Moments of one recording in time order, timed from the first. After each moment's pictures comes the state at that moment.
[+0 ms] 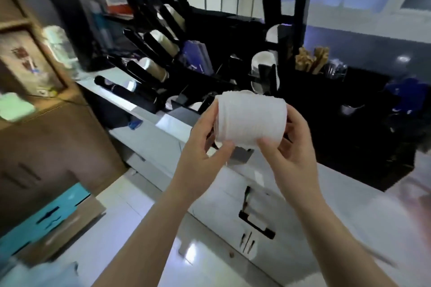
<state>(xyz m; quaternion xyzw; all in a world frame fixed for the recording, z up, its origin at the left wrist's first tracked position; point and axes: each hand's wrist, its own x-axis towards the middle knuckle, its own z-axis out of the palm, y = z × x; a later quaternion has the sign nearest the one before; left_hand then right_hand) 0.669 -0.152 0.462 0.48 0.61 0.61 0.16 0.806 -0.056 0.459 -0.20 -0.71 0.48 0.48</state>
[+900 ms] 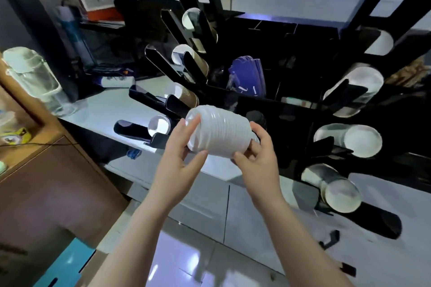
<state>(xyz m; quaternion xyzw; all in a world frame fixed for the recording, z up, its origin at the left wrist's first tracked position) 0.342 -0.142 0.432 0.50 0.65 0.54 0.20 0.480 -0.052 0.399 -0.35 -0.60 0.56 0.45</state>
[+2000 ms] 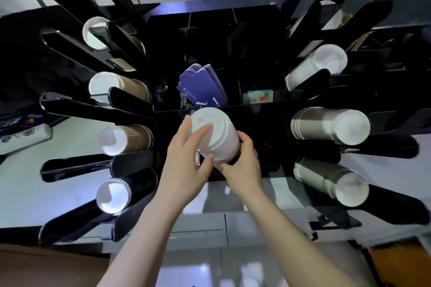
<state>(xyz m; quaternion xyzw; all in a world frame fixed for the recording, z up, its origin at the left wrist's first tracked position) 0.300 0.003 0.419 0.70 0.60 0.35 0.18 0.432 0.034 0.351 -0.61 -0.52 0.41 0.43</state>
